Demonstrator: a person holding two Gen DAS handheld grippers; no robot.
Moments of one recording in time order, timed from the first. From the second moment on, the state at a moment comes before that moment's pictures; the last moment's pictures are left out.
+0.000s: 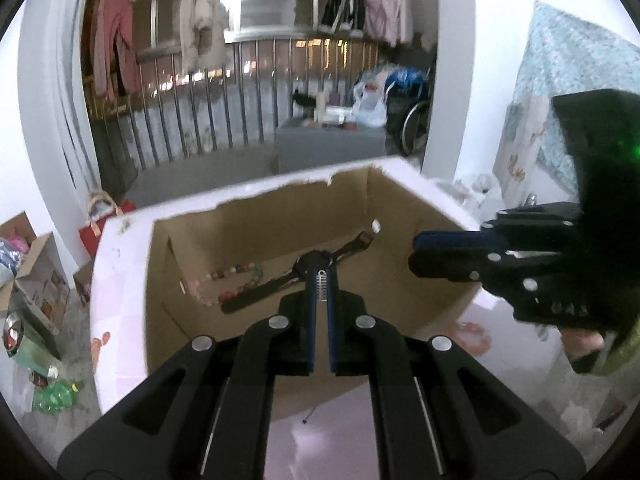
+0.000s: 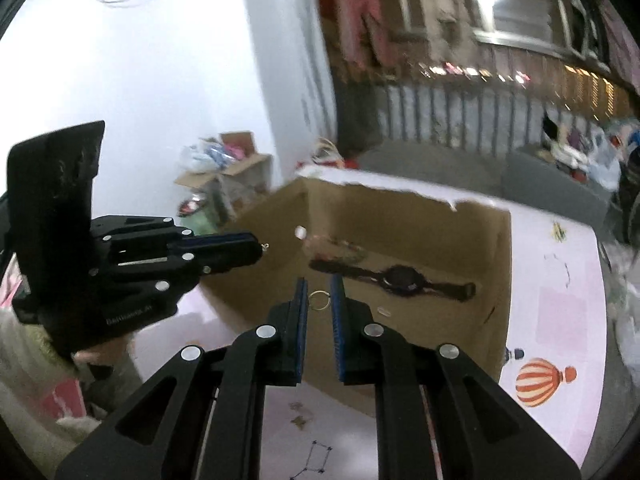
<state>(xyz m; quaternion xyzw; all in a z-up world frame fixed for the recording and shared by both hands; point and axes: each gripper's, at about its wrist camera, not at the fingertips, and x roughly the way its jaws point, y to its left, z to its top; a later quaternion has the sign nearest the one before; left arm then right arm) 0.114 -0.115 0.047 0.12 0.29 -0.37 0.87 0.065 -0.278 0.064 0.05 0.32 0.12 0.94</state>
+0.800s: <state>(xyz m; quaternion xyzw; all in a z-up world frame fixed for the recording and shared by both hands) 0.159 -0.133 0.007 0.14 0.36 -0.32 0.86 0.093 -0.285 0.042 0.07 0.37 0.02 0.93</state>
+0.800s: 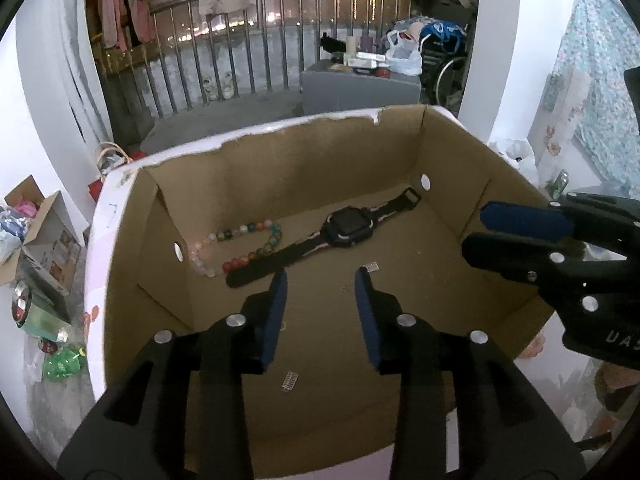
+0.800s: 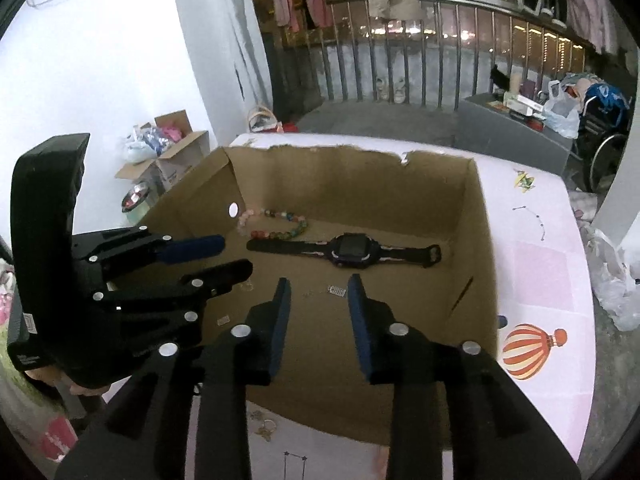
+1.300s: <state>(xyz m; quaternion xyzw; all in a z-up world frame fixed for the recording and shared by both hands) 0.125 -0.101 0.050 0.11 0.32 -0.30 0.89 0.053 -0.290 0.073 0.10 0.32 0.00 0.94</state>
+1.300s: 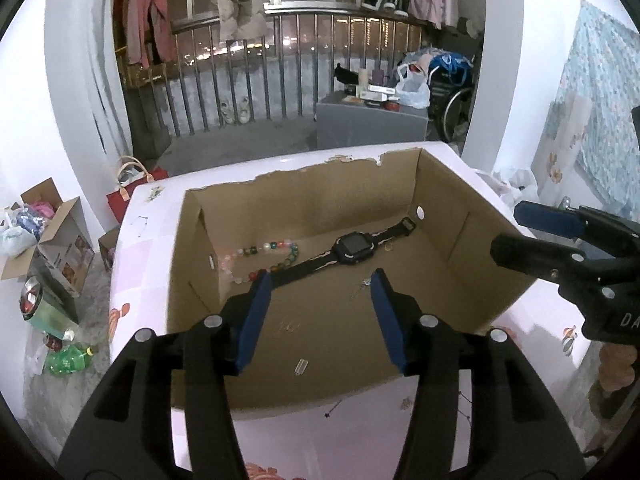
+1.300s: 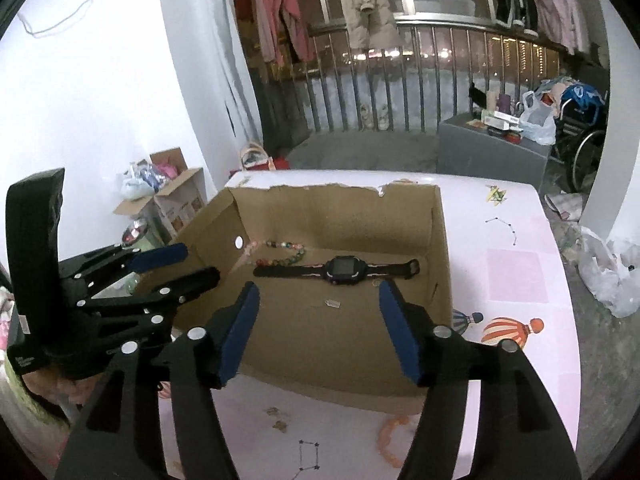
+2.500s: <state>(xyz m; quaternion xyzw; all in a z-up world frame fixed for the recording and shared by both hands) 0.042 -0.043 0.051 0.11 0.29 -0.27 0.91 -0.032 -0.228 0.011 0.09 0.40 -0.05 0.91</state>
